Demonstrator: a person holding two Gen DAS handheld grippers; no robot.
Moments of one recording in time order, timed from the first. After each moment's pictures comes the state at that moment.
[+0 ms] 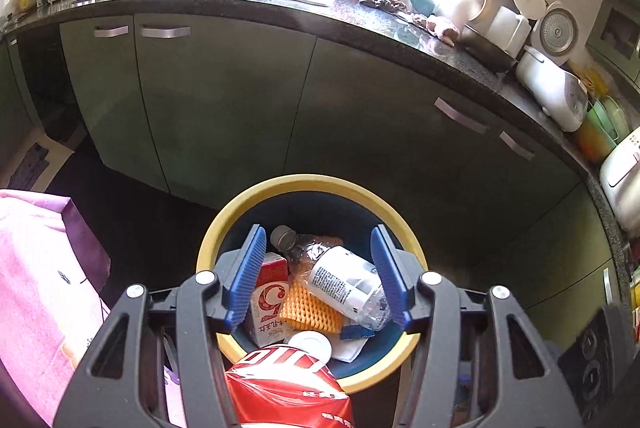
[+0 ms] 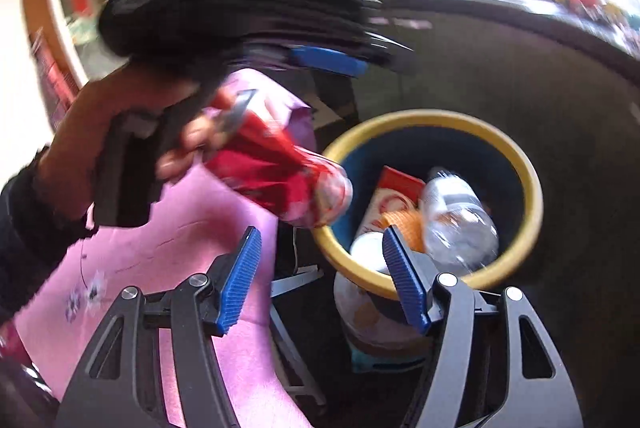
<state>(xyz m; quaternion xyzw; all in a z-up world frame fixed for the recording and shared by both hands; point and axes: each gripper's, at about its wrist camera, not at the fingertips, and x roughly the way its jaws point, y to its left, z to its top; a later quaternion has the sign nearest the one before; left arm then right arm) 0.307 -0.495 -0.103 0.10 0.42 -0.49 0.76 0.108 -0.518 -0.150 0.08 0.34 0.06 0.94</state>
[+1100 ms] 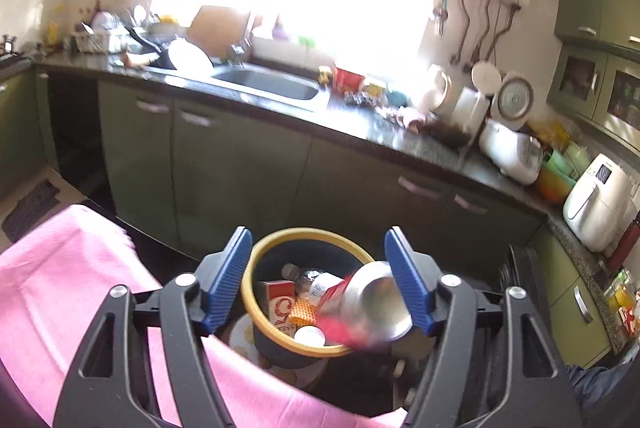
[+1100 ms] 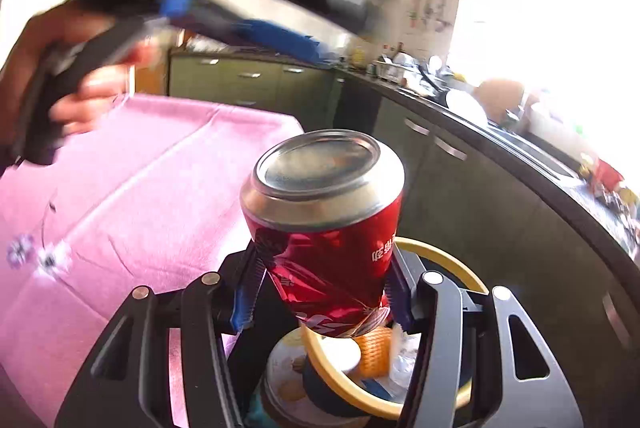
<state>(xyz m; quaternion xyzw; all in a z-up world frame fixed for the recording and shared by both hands) 0.242 -0.339 -0.007 0.01 0.28 -0.50 0.82 0.109 -0.526 -0.124 -0.05 0.23 0.07 0.97</state>
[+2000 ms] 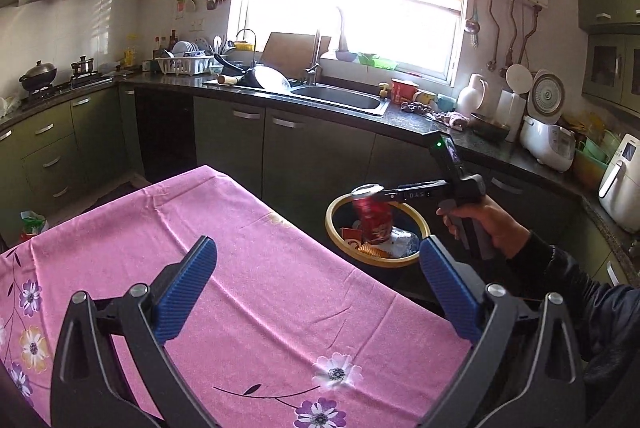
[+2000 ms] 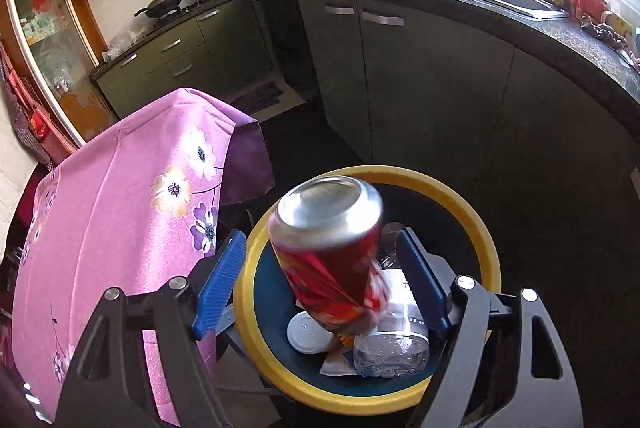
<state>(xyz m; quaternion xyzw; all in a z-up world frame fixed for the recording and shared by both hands) 0.134 -0.192 0.001 0.04 0.25 -0.39 0.88 0.213 -0.626 -0.138 0.13 0.41 0.00 0.90</state>
